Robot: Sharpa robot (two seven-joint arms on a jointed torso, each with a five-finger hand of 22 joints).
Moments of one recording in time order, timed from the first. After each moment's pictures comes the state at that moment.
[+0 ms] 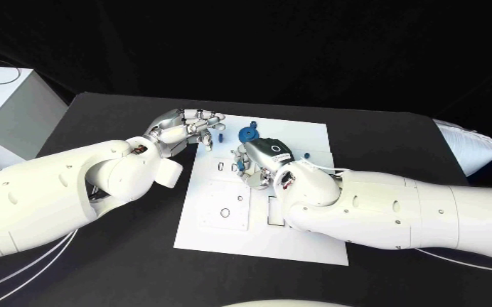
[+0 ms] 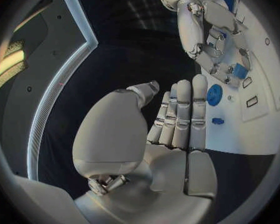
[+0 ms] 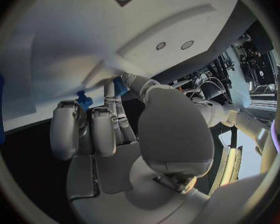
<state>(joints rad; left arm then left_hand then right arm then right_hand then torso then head) 1.20 -0.90 -0.04 1.58 -0.06 -0.15 0.28 1.38 -0.18 0.57 0.16 0.05 0.80 0.20 0.29 0.25 1.02 0.14 0.29 0.18 1.06 0.06 1.00 0.64 0.17 1.00 0.15 1.03 0.59 1.19 -0.56 -0.21 1.57 -1.68 -0.56 -0.51 1.29 -0.28 0.57 0.08 0.13 0.88 0.16 0.30 0.36 1.04 0.07 0.43 0.44 1.47 -0.01 1.41 1.31 0.05 1.47 0.09 1.29 1.31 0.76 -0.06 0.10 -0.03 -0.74</state>
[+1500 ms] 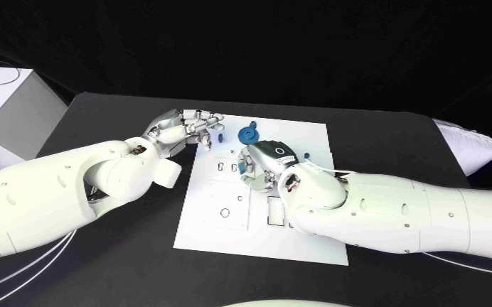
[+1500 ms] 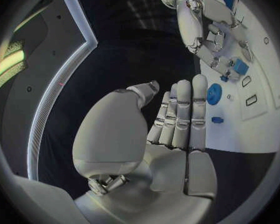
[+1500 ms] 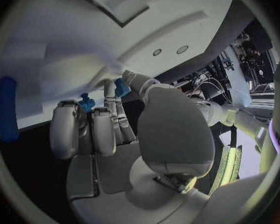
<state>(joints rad) 1.20 -0.90 -0.04 1.58 -0.06 -0.15 0.28 1.38 -0.18 0.57 0.16 0.05 0.80 0.20 0.29 0.25 1.02 0.14 0.29 0.18 1.06 0.06 1.00 0.64 0.17 1.00 0.15 1.03 0.59 1.18 -0.60 -0.21 1.61 -1.68 -0.55 -0.51 1.29 -0.28 0.55 0.09 0.13 0.88 0.16 0.29 0.35 1.04 0.08 0.43 0.44 1.47 -0.01 1.40 1.31 0.05 1.47 0.09 1.28 1.31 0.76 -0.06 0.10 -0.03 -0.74</state>
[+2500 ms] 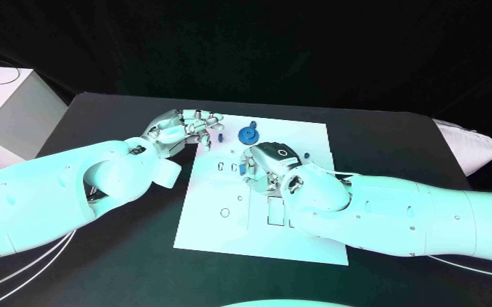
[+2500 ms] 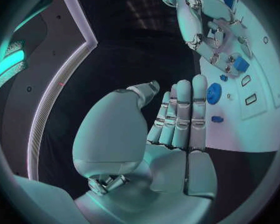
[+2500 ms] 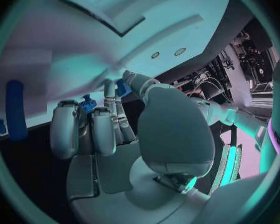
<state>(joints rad) 1.20 -0.90 -0.04 1.58 -0.06 -0.15 0.28 1.38 -0.18 0.58 0.15 0.05 0.80 0.20 0.30 0.25 1.01 0.14 0.30 0.18 1.06 0.06 1.00 0.64 0.17 1.00 0.15 1.03 0.59 1.17 -0.62 -0.21 1.63 -1.68 -0.55 -0.52 1.29 -0.28 0.55 0.10 0.13 0.87 0.16 0.29 0.35 1.04 0.08 0.43 0.44 1.47 -0.01 1.40 1.31 0.05 1.47 0.09 1.28 1.31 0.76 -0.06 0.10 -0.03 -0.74</state>
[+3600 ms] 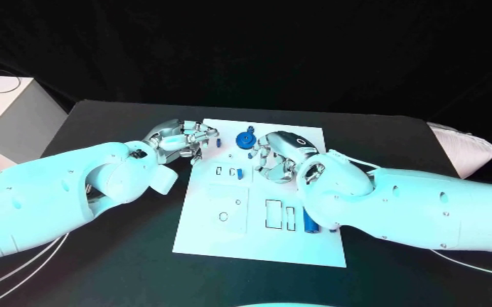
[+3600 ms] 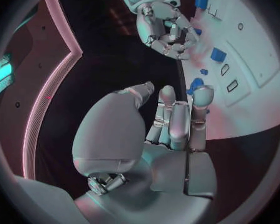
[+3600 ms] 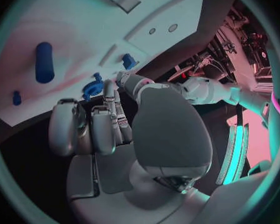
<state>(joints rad) 1.20 -0.89 -0.04 1.53 -0.19 -0.15 0.12 1.33 -0.17 0.51 0.21 0.05 0.78 0.16 0.60 0.39 0.96 0.07 1.04 0.61 1.39 0.01 1.41 1.19 0.16 1.15 0.11 1.22 0.80 1.24 -0.73 -0.19 1.71 -1.47 -0.57 -0.45 1.39 -0.25 0.53 0.09 0.21 0.87 0.17 0.28 0.35 1.04 0.08 0.47 0.43 1.47 0.00 1.37 1.31 0.05 1.47 0.10 1.23 1.31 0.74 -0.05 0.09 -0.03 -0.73</state>
